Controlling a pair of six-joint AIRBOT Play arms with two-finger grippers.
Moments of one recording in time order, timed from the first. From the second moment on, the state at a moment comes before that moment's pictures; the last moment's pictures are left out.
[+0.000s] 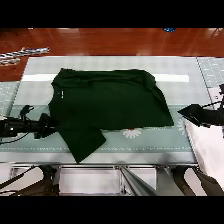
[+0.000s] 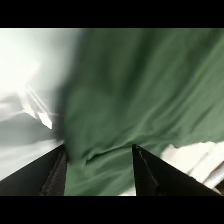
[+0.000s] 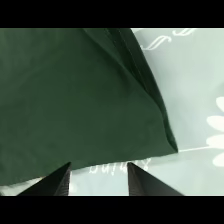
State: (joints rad) left arm 0.54 -1.24 0.50 0.81 -1.20 -1.26; right arm -0.51 -0.83 0.63 -0.91 1.21 1.32
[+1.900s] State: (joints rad) left arm 0.43 -1.00 1.32 0.56 -1.05 -1.25; right arm -0.23 -1.18 1.61 -0.77 1.24 1.37
